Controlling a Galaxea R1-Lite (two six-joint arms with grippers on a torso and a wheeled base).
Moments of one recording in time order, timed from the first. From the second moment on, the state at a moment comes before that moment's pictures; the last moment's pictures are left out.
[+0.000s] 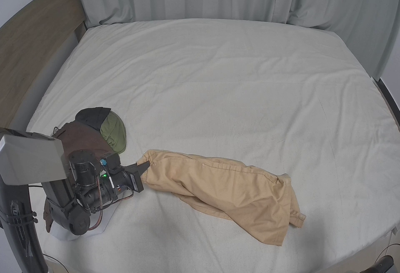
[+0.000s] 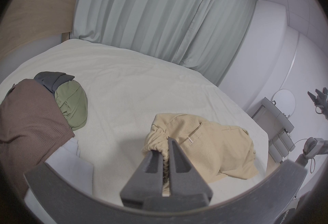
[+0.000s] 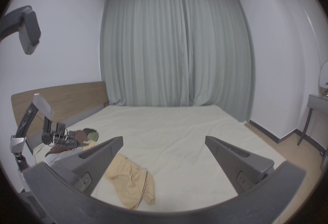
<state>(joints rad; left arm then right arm) -0.27 2.21 -0.42 -1.55 -0.28 -0.18 -0.01 0.27 -0.31 -0.12 0.08 0.01</state>
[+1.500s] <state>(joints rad) -0.27 2.19 -0.42 -1.55 -0.28 -0.19 0.12 0.89 -0.48 -0.11 0.46 -0.03</state>
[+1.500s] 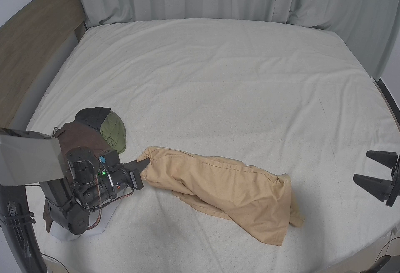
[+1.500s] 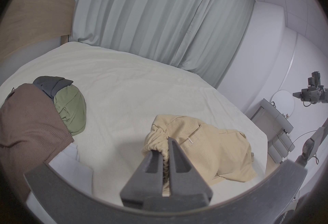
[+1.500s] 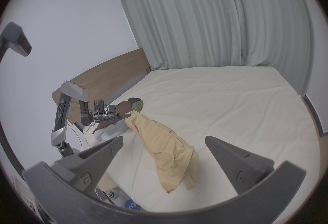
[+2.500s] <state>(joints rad) -0.24 2.20 -0.41 -1.55 -0.27 -0.19 0.07 1.22 -0.45 -0.39 0.60 0.24</state>
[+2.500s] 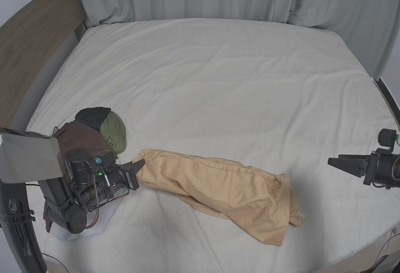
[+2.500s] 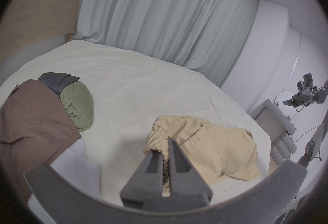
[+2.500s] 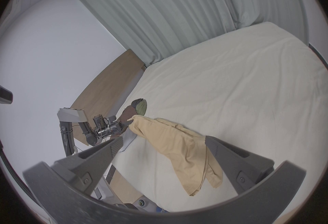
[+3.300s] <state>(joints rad) -0.20 2.22 -0.41 -1.55 -0.28 -0.18 0.15 1.56 -0.39 -0.68 0.60 0.39</state>
